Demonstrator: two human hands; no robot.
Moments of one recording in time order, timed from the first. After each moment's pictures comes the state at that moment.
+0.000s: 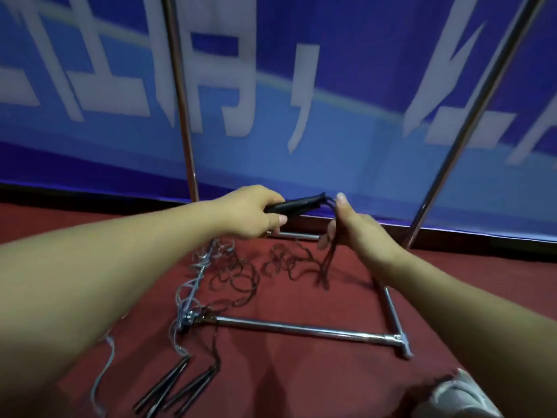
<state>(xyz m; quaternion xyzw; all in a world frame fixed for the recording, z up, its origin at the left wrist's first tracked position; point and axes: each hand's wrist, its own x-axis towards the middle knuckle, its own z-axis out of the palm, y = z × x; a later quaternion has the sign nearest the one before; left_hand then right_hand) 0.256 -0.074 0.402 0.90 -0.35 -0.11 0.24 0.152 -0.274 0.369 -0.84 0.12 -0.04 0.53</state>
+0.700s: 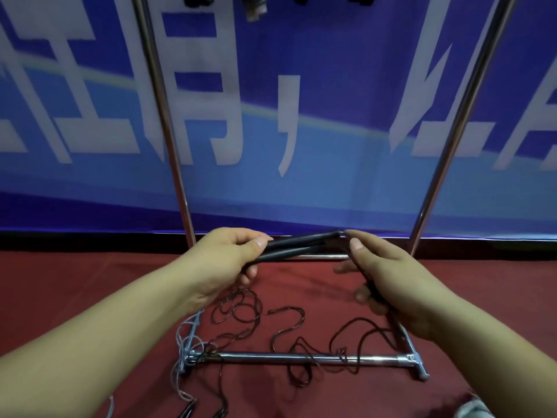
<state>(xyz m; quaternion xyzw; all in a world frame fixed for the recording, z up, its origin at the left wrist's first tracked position) 0.226 -0.051 0.398 0.74 -0.16 -0.22 0.61 0.108 -0.274 0.392 -0.73 0.20 -0.07 0.65</state>
